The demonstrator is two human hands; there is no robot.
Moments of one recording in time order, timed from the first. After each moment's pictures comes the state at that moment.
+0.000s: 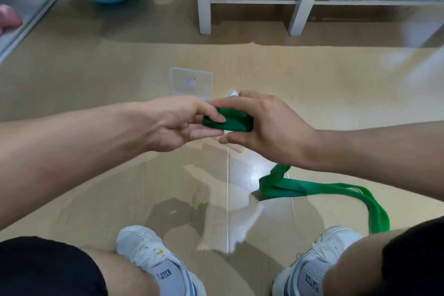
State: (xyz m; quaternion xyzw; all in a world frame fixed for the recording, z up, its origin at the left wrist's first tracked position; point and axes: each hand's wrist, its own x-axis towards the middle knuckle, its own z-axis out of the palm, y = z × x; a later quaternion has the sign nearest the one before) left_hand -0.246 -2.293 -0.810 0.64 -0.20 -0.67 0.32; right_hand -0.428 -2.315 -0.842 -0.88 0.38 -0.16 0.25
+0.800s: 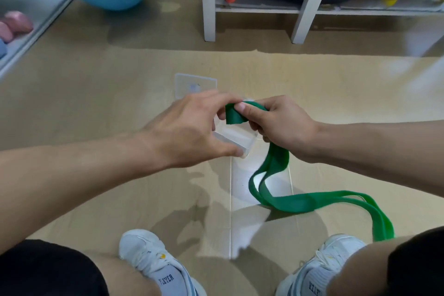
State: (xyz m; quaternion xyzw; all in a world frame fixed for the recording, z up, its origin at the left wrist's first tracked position) left_hand -0.233 -2.274 -0.814 0.57 -0.79 -0.19 0.16; right_hand -0.425 -2.326 -0.839 -0.66 0.54 -0.20 0.49
